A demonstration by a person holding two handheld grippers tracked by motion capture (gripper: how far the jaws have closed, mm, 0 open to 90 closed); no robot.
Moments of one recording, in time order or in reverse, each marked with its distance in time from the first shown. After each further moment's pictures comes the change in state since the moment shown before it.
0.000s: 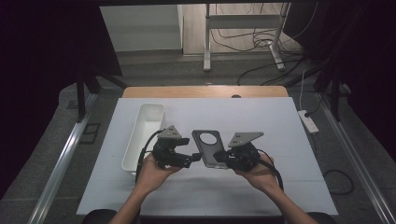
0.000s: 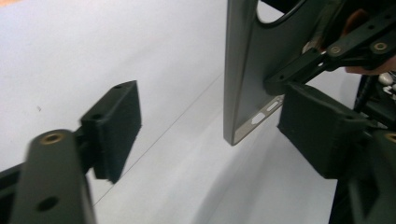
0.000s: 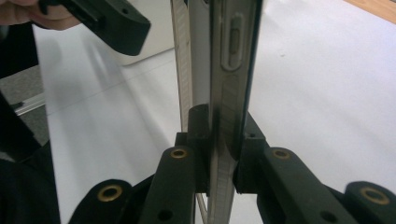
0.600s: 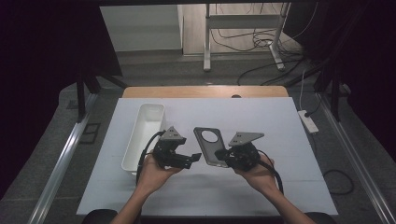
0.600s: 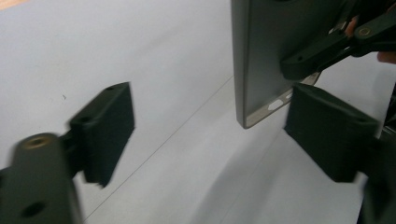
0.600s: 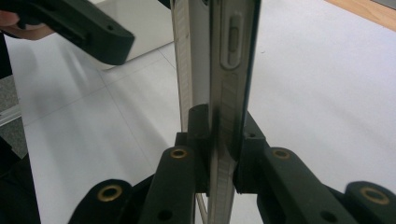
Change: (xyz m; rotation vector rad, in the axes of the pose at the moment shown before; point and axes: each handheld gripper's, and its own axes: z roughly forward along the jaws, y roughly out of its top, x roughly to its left) left arm -0.003 -0.003 0.002 0.019 0.071 0.015; right arm 0.001 -0.001 0.002 -0.009 -0.065 0.034
